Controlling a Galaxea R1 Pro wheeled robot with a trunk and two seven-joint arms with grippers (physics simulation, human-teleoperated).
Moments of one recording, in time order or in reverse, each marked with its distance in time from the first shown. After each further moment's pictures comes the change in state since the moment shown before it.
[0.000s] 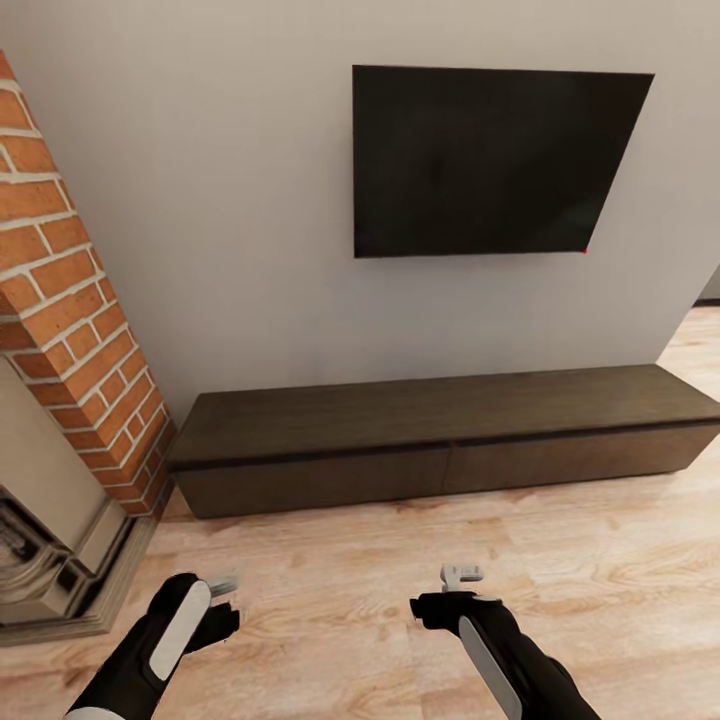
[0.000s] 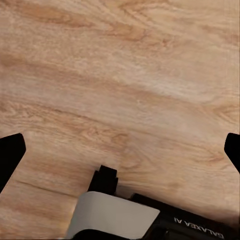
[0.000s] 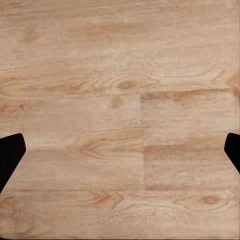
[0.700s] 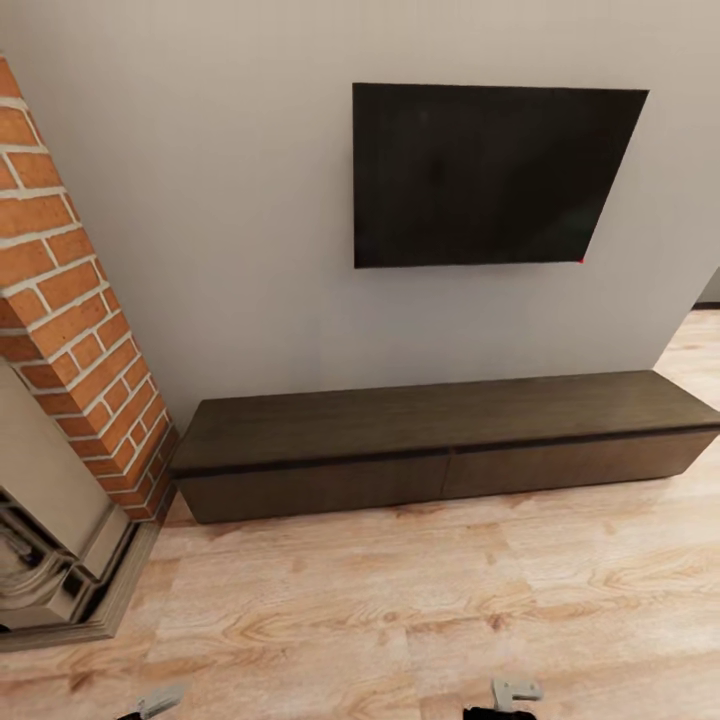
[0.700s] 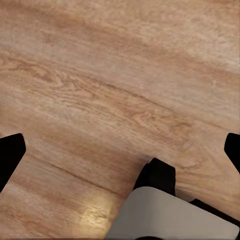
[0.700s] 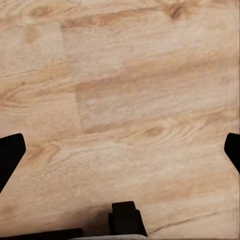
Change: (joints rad) left arm 0.001 0.079 -0.023 0.715 -0.155 -0.650 -0.320; right arm 0.000 0.005 -0.001 0.694 0.004 -0.562 -0.003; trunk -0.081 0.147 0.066
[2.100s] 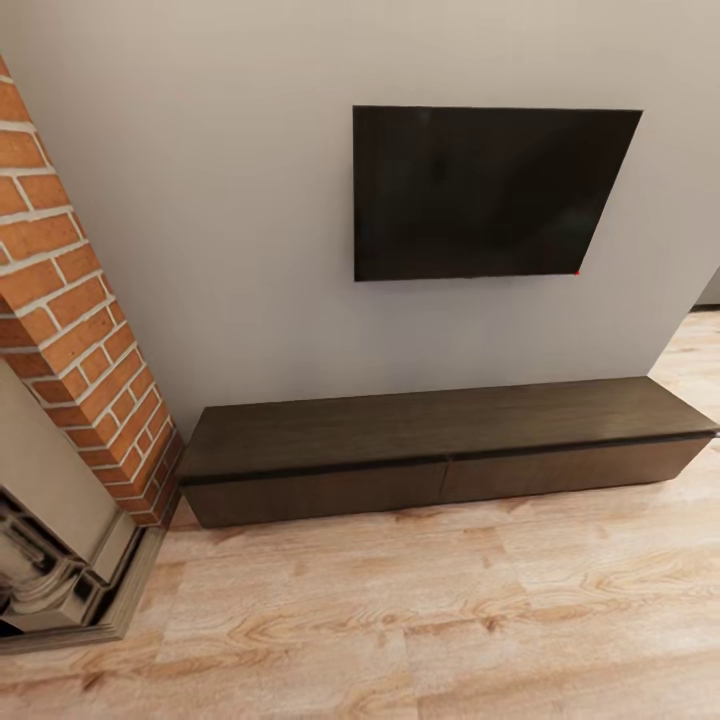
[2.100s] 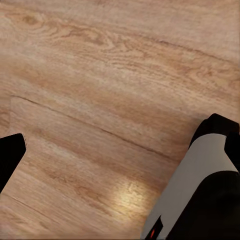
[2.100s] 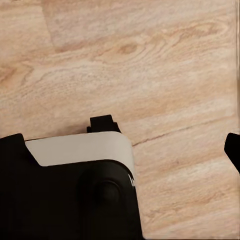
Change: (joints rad) left arm 0.090 0.006 -0.003 0.212 -0.066 -0.237 -0.018; right arm 0.072 0.043 -0.009 0.282 -0.044 -0.178 -0.010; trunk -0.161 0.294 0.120
